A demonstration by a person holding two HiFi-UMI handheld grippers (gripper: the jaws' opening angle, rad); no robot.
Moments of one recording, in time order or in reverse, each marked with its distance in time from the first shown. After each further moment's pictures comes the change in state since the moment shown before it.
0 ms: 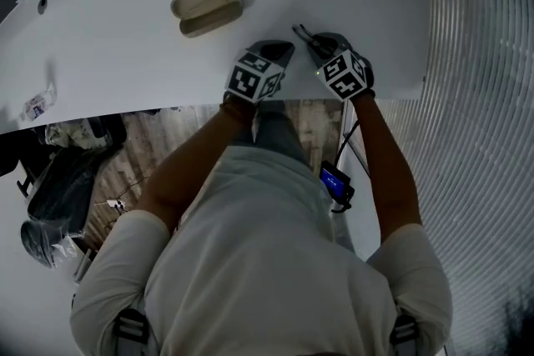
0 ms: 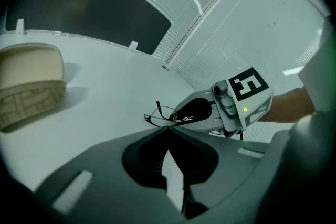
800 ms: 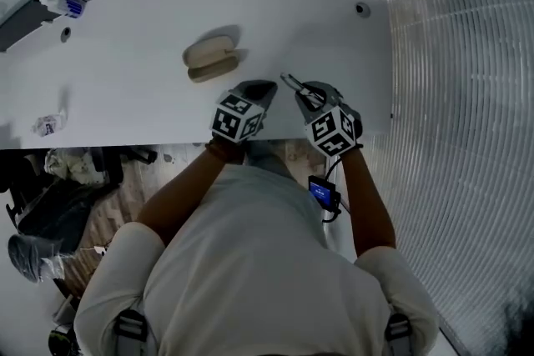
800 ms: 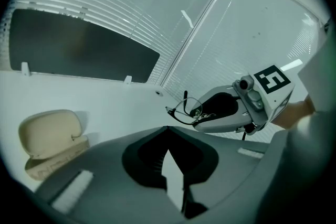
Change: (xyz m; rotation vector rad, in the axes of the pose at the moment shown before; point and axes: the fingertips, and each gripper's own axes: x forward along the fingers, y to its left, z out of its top) left arm -0.075 -0.036 0.069 0.088 -0.145 0.014; right arm -0.124 0.016 0.083 -0.107 -0.120 -0.152
